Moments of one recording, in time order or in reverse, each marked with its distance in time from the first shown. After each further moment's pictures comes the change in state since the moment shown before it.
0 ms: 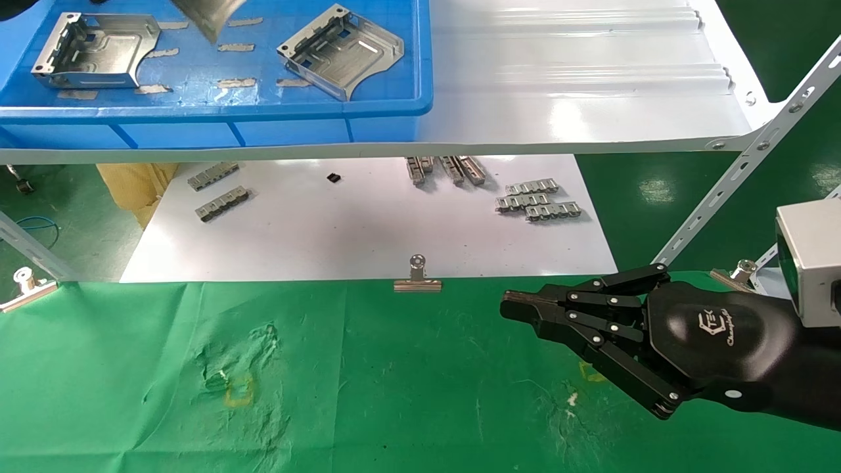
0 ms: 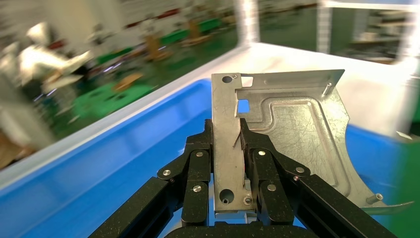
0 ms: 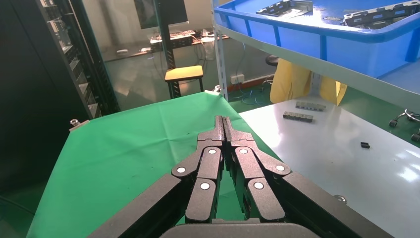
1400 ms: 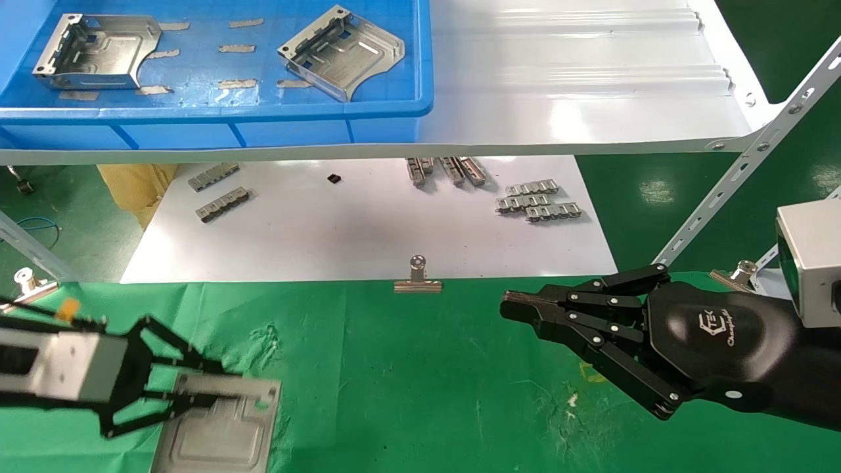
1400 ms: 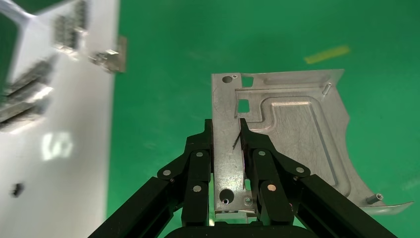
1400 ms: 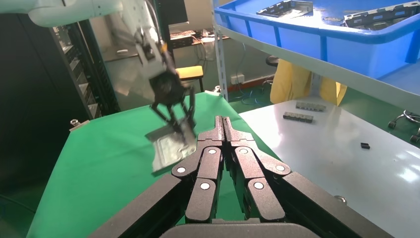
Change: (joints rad) left arm 0.372 -0.278 0.536 -0.585 -0.120 0.141 0.330; right arm 0.000 0.000 0.000 0.000 0.000 0.000 0.000
